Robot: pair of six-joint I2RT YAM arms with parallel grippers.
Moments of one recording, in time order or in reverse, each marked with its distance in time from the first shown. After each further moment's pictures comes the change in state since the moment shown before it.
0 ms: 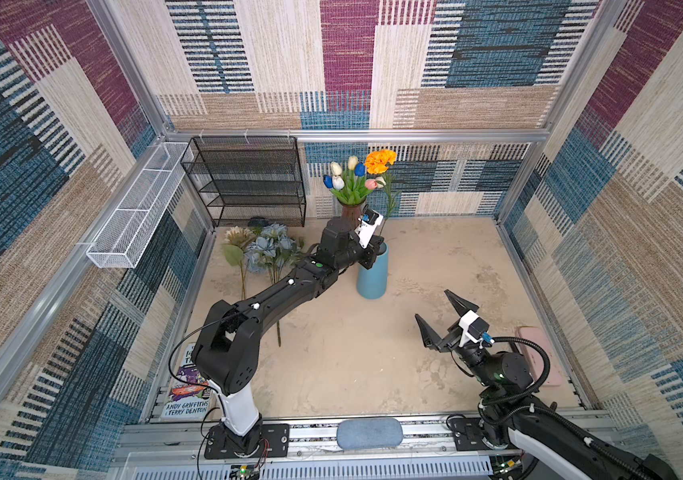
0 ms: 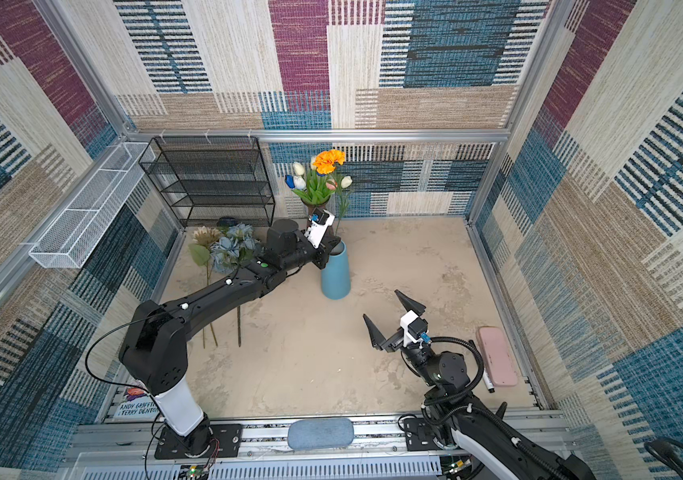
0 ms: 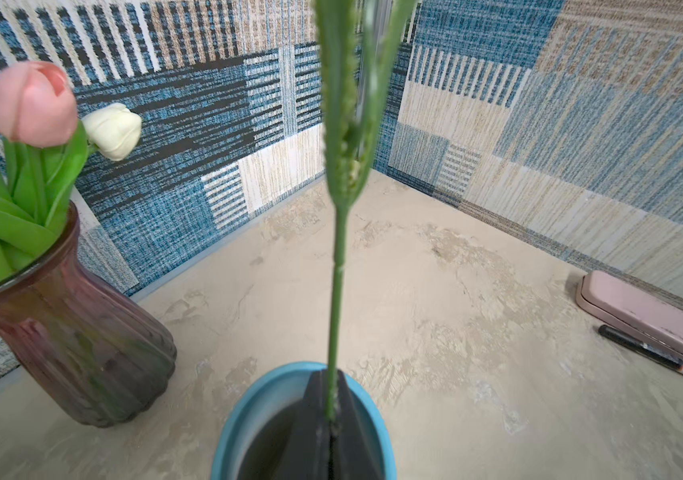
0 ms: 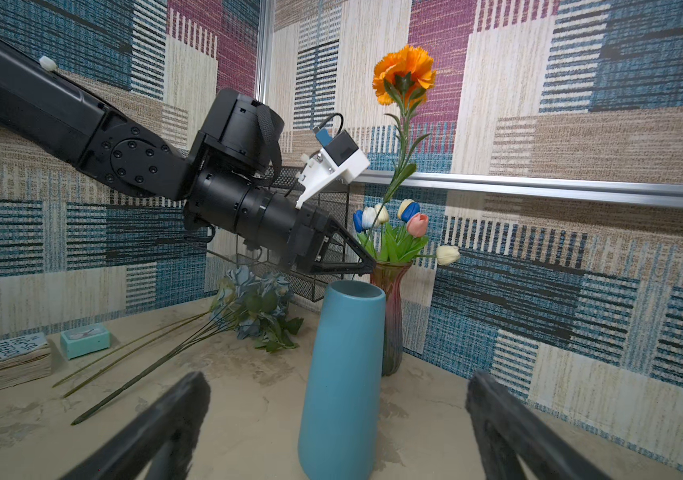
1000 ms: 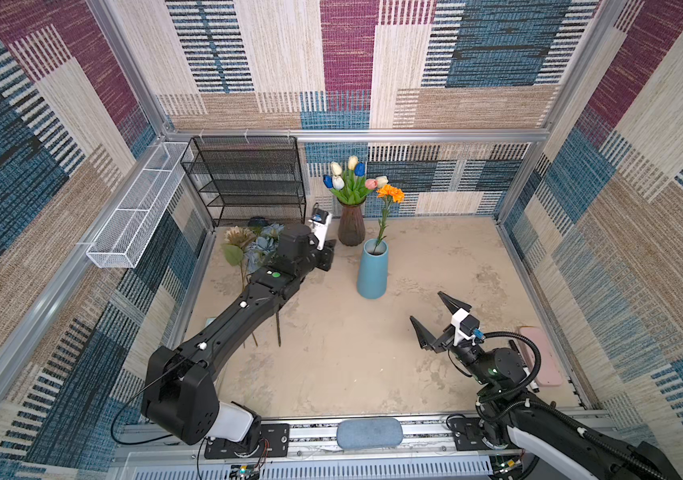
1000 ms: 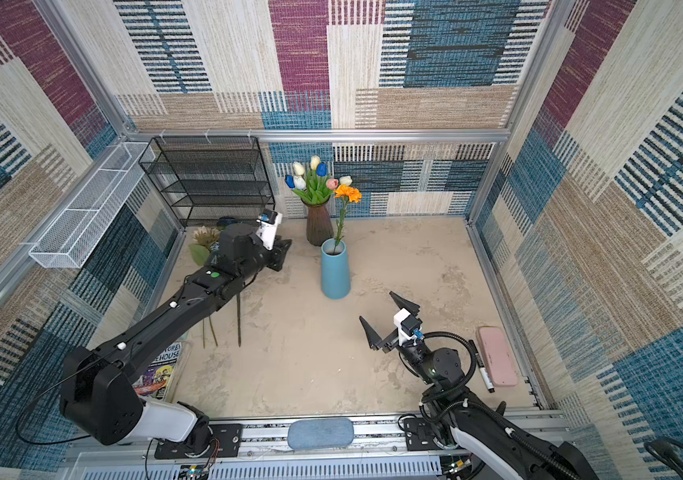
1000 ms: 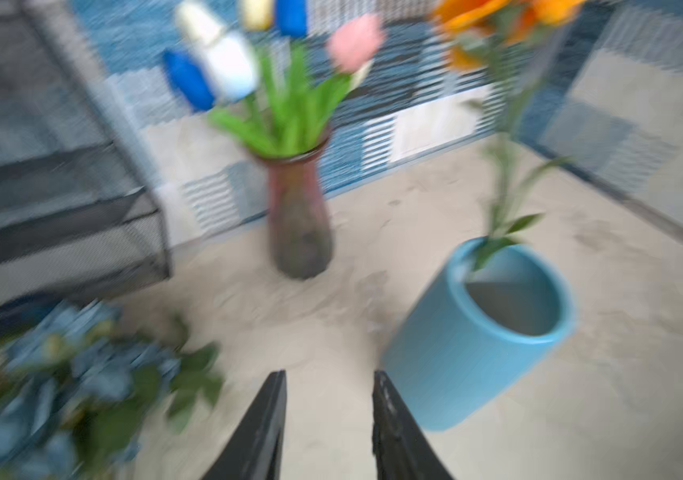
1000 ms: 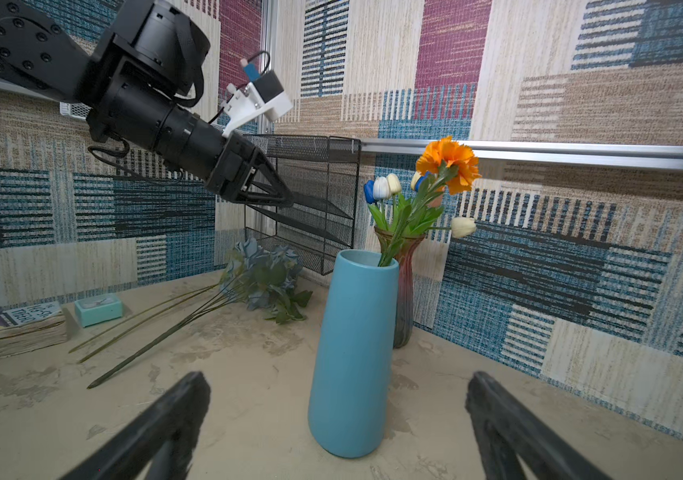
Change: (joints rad) left arm 0.227 -0.336 -0.185 -0.308 -0.312 -0.074; right arm 0.000 0.073 0.000 0.006 -0.025 0.001
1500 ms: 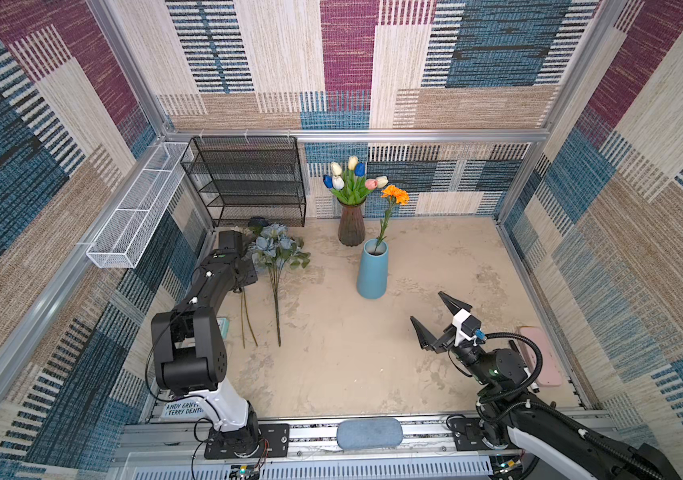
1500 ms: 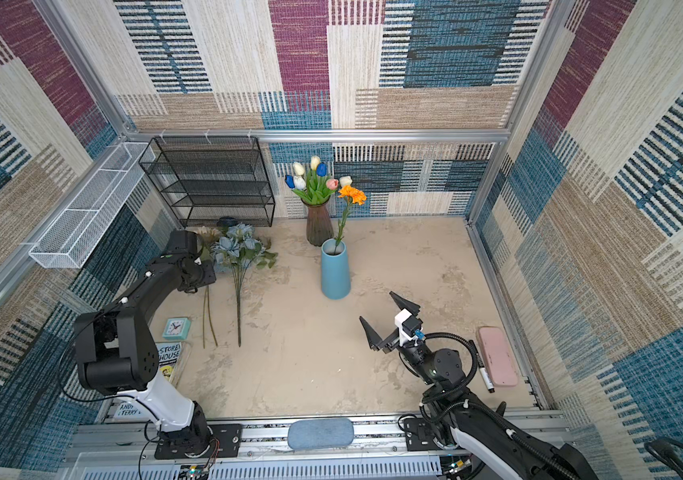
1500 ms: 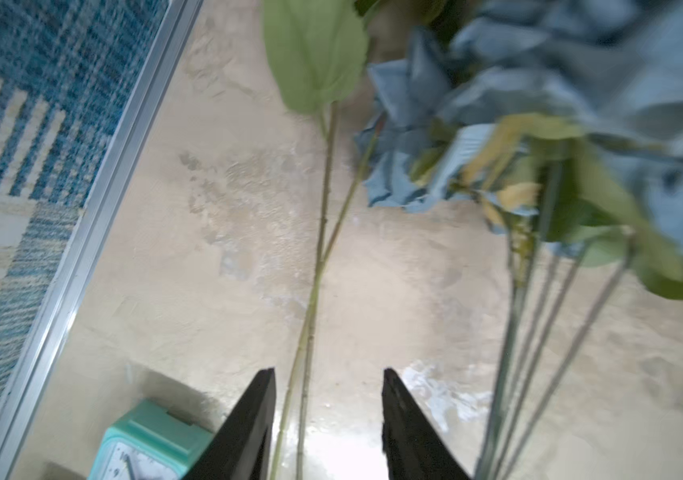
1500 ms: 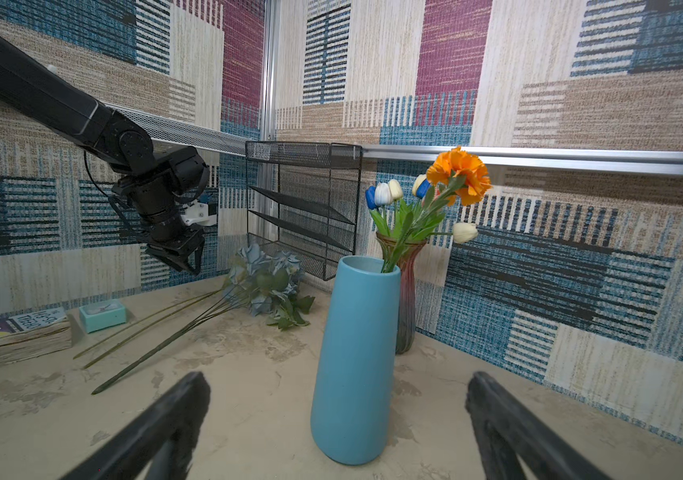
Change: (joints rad) left arm 0.500 0.299 0.112 -0.441 -0.097 -0.207; right arm 0.000 -0.014 0.000 0.001 -0.002 0.008
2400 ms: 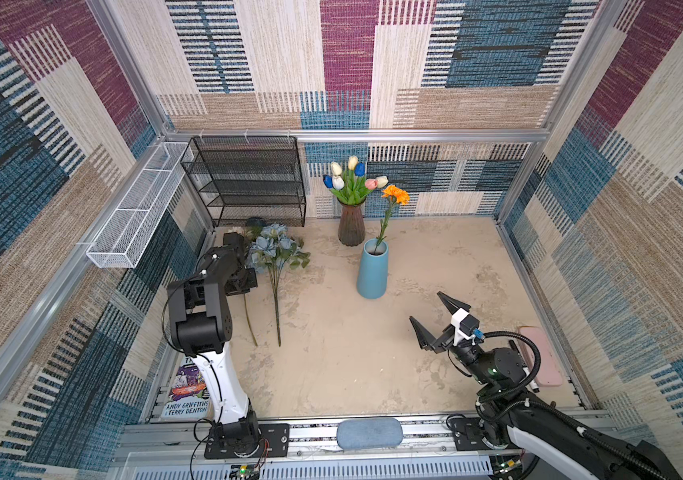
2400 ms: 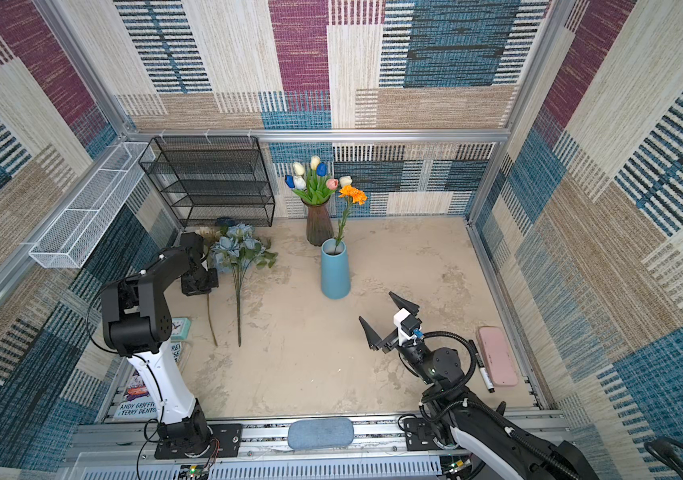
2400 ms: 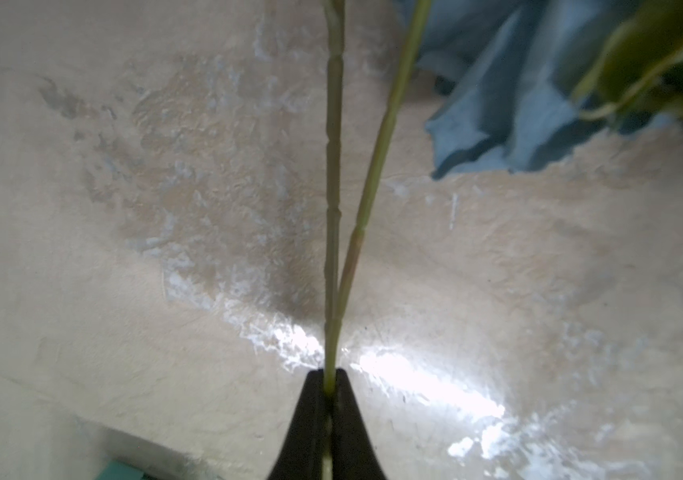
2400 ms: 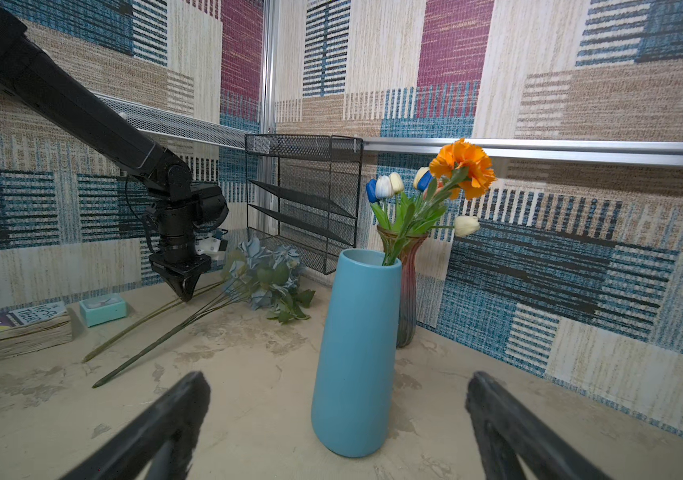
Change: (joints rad) left arm 0.032 0.265 0.176 -0.167 0.032 0.113; right arm 0.000 0.025 0.000 0.000 0.000 0.000
